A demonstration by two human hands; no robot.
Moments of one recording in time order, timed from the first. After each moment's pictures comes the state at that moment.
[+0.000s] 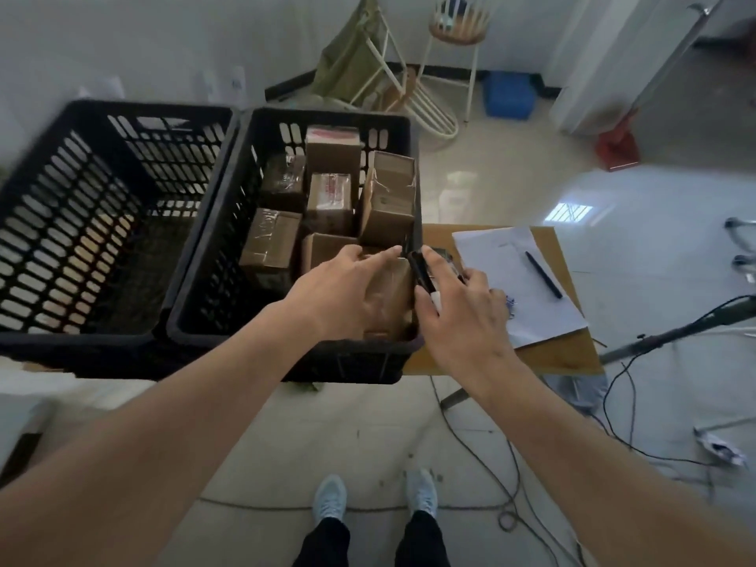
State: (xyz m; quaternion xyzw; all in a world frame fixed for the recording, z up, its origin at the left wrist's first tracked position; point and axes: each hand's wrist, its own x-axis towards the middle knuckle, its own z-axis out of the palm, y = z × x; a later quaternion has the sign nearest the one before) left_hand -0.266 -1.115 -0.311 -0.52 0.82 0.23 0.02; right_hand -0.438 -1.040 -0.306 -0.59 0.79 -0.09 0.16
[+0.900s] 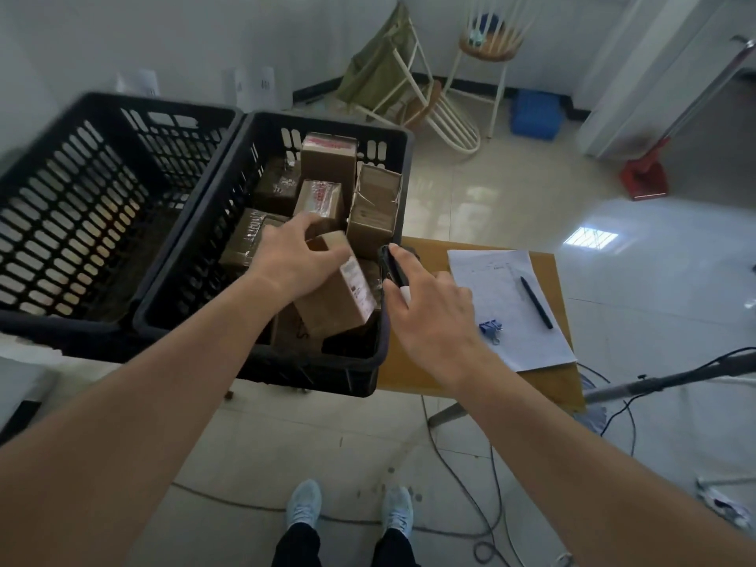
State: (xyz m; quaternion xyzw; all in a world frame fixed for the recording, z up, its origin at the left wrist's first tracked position) left_hand -0.278 -1.150 -0.294 -0.72 0.58 0.34 -0.18; right_hand -0.468 -1.070 -0.279 -0.64 0.72 -0.10 0.24
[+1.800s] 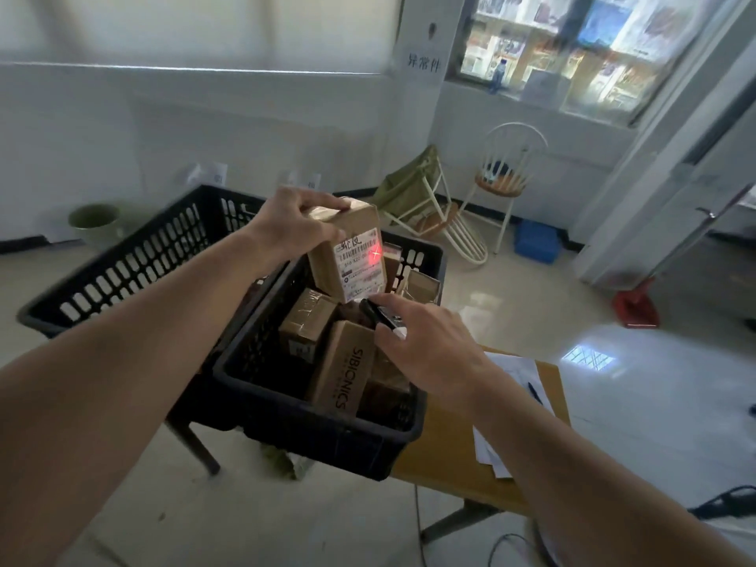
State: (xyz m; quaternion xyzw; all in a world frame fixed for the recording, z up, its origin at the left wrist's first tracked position) left_hand -0.174 -1.174 -0.148 -0.58 0.61 0.37 -0.39; right_hand -0.400 -1.074 -0.169 -0.78 0.59 -0.09 0.21
